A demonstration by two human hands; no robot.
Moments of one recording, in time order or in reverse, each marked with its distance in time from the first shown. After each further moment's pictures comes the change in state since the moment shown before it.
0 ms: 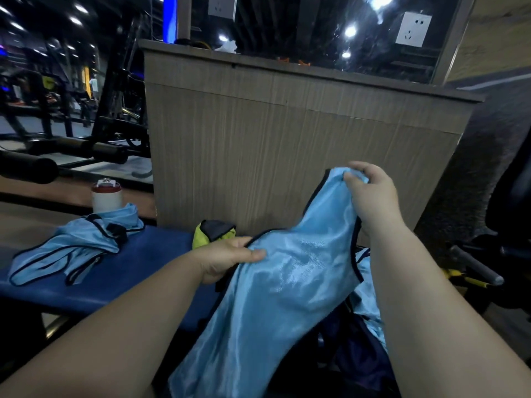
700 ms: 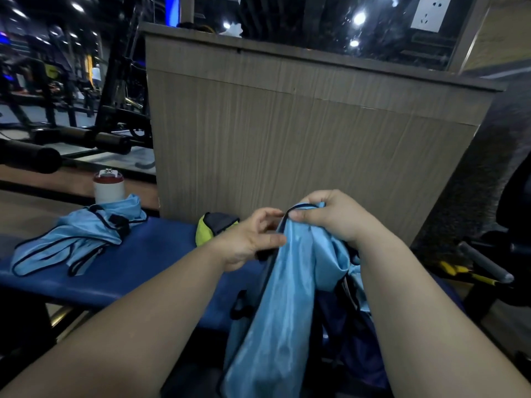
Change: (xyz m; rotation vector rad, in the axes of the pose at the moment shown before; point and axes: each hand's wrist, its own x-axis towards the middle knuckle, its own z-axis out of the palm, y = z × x) left_hand 0.023 0.007 0.016 -0.050 0.072 0.198; right_hand -0.031 -0.002 0.029 -0.129 -0.688 0.016
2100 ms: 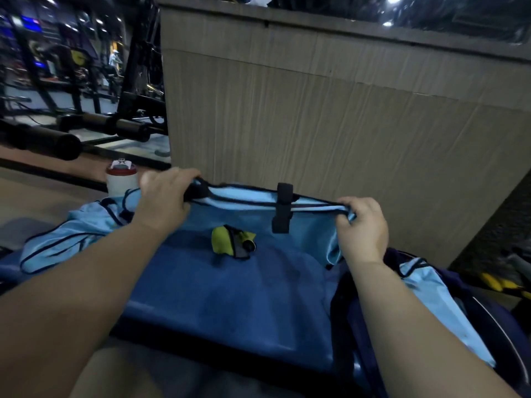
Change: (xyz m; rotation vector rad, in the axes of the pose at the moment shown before) left_hand -0.001 0.001 -0.189 1.524 0.828 0.422; right_hand 0.085 0.094 0.037 -0.355 0.723 -0.120
